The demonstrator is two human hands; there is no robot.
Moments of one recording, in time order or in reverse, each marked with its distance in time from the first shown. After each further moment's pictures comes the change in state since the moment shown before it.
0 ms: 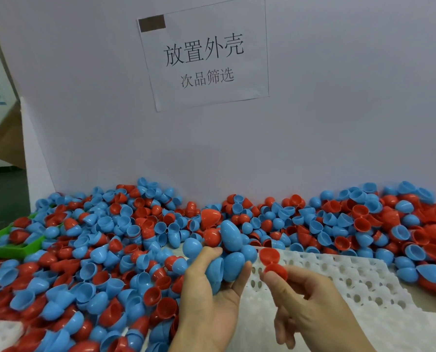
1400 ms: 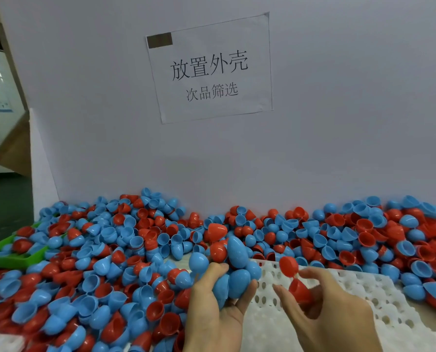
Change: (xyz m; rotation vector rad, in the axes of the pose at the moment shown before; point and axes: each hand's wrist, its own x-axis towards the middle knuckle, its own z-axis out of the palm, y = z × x) left_hand 0.002 0.000 0.002 -0.014 0.082 0.014; right_hand 0.014 0.014 -0.005 -0.890 0.377 -0.310
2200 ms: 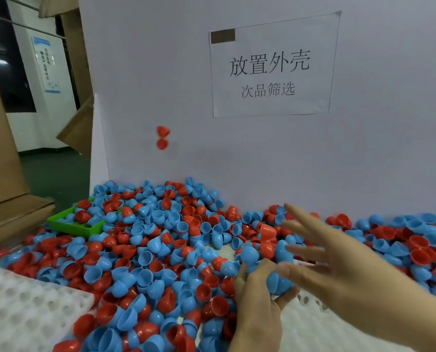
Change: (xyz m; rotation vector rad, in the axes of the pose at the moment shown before) left_hand 0.020 0.001 -0.023 0.107 -0.051 -0.017; right_hand 0.030 -0.092 -0.035 0.258 -0.545 -0.280
